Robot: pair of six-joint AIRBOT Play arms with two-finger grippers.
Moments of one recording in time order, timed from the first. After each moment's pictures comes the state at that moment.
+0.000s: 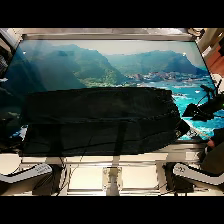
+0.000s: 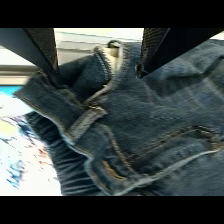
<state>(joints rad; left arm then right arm) 0.85 -1.30 0.84 1.75 -1.40 -1.01 -0.53 -1.30 1.10 -1.34 1.51 1.24</state>
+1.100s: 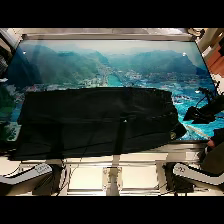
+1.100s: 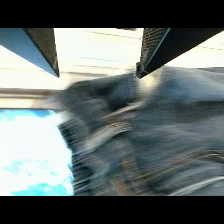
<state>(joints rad) 0.89 -1.26 0.81 1.95 -1.27 -1.15 -0.53 -1.30 1.10 -1.42 1.59 1.19</state>
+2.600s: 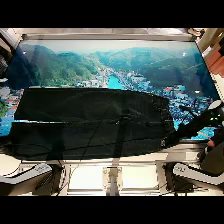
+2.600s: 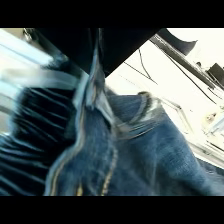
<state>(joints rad) 0.96 -1.24 0.93 1.62 -1.25 -0.87 -0.55 -1.30 0.87 -1.26 1.77 0.96</state>
